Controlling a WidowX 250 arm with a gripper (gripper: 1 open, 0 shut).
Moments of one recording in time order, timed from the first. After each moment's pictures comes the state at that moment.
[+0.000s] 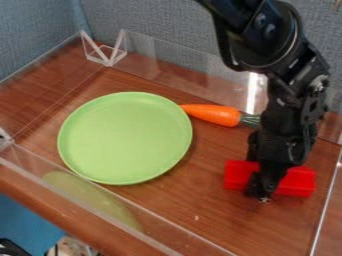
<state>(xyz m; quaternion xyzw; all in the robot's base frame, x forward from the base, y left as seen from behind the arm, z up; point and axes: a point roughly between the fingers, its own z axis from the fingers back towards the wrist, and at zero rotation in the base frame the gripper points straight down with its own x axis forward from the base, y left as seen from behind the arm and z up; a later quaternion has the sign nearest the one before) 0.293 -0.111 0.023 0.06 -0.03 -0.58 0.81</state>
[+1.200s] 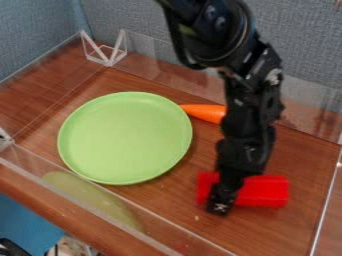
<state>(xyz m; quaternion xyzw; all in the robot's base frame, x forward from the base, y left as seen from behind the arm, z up) 0.265 -0.074 0.030 0.02 0.00 -0.60 0.80</state>
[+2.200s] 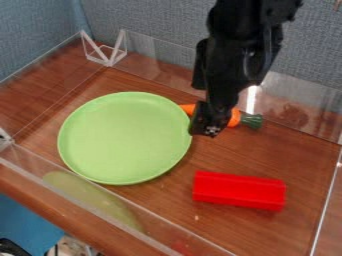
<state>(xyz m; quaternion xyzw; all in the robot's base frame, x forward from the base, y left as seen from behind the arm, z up) 0.251 -0.052 0.149 0.16 -0.06 -0.51 0.84</state>
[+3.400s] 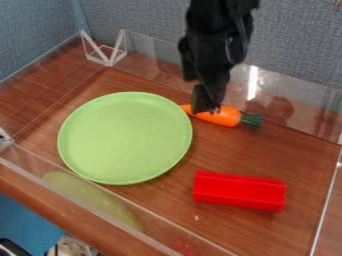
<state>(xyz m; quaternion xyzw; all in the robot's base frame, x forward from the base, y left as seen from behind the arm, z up) 0.293 -0.023 0.121 0.14 -0.12 -0.39 0.90</state>
